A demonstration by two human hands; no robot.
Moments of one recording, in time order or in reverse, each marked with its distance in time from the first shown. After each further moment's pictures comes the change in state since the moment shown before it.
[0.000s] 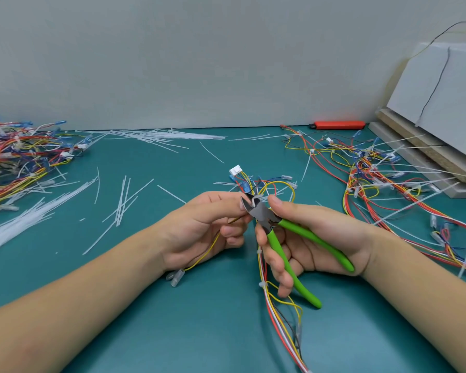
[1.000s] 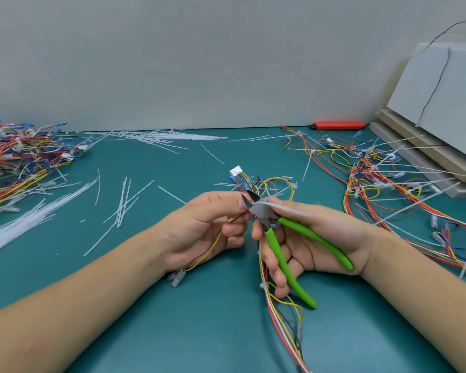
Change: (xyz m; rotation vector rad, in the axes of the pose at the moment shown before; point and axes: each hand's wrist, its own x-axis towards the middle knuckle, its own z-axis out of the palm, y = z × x) left_hand 0.000 0.001 0.001 -0.050 0.050 -0.028; right_hand 0.002 0.000 -0.002 0.031 -0.004 0.007
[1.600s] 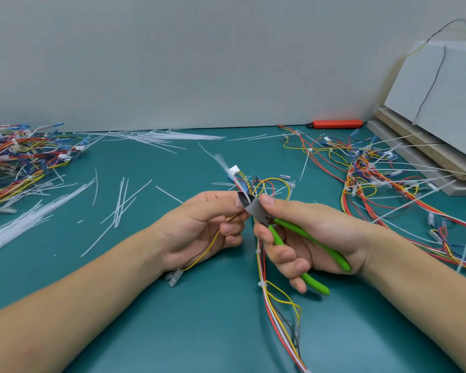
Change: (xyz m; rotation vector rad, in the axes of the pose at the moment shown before) left_hand 0.000 0.000 -0.001 0.011 -0.047 0.020; right_hand 0.000 -0.004 0.008 -0.057 0.021 0.025
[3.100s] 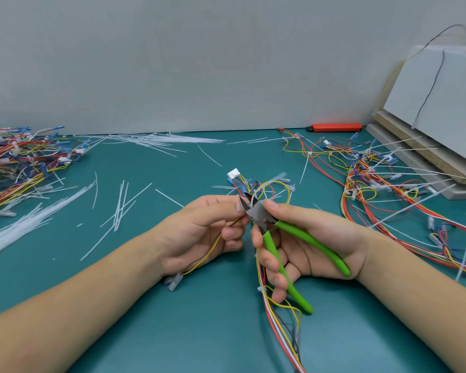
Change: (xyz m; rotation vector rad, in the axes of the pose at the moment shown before) left_hand 0.000 -0.002 -0.002 -0.003 0.042 -0.019; right_hand 0.002 0.006 -0.007 0.090 -0.061 -0.030
